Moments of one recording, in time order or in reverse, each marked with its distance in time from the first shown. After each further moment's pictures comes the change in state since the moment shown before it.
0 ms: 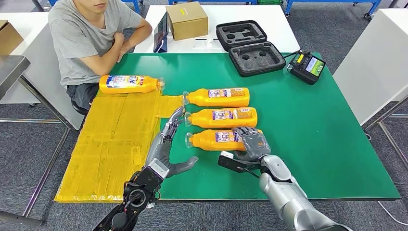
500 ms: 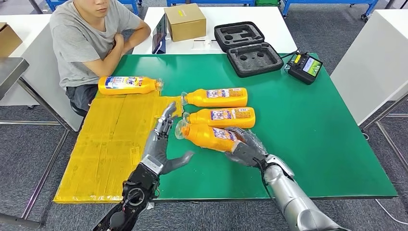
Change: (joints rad) left arm 0.001 -0.001 0.007 -0.042 0.058 0.058 0.000; right arm 0.032 0.004 -0.106 -0.068 -0.482 0.466 -0.306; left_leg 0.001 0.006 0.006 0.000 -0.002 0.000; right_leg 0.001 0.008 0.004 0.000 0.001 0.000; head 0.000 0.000
